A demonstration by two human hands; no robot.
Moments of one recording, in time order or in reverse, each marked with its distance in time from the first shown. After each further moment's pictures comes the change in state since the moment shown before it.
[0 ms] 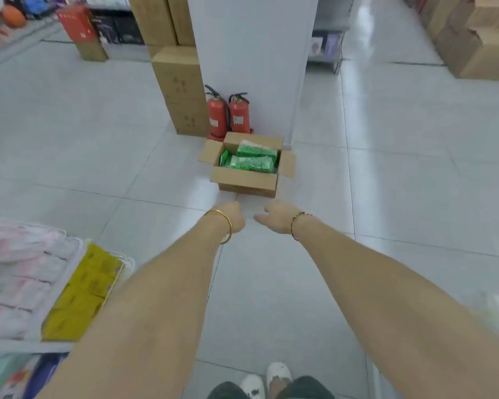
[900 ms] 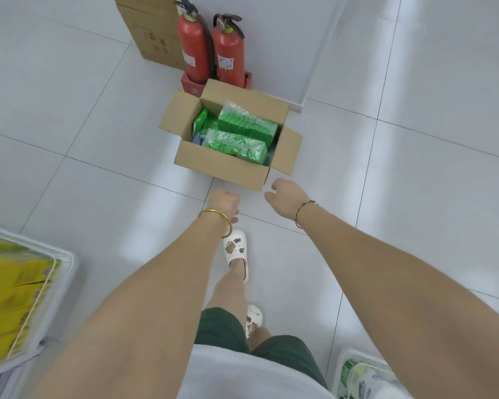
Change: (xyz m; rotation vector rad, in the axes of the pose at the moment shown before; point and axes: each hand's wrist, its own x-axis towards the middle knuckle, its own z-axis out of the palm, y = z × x) left_hand 0.414 0.086 -0.027 -1.270 -0.039 -0.602; right_hand 0.392 0.150 -0.126 0.138 -0.122 0.103
